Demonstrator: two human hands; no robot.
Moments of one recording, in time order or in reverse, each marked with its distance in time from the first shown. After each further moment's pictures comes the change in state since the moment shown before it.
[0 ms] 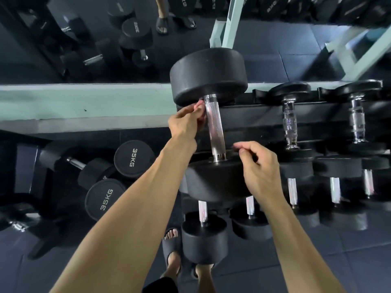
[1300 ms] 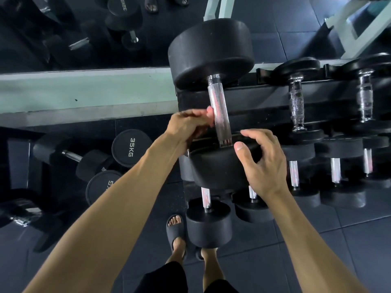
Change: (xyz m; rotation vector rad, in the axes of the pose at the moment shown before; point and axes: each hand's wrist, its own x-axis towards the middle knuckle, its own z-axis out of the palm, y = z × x) left_hand 0.013 -0.019 -0.043 0.289 -0.362 -0.064; right_hand -0.016 0.017 0.013 -0.197 0.098 -0.197
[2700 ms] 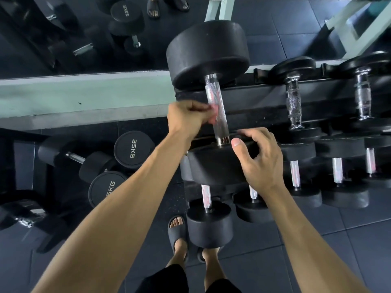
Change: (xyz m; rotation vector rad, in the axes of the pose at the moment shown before) left_hand -0.022 0.013 0.024 0.282 0.229 0.238; right_hand 0.002 0.003 0.000 0.014 0.016 0.002
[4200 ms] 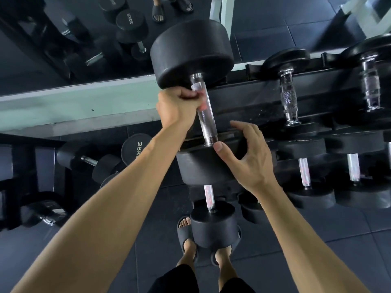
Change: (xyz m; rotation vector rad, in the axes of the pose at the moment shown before) left_hand 0.004 0.018 0.027 0.131 0.228 0.086; right_hand 0.005 0.016 -0.011 0.113 -0.108 0.000
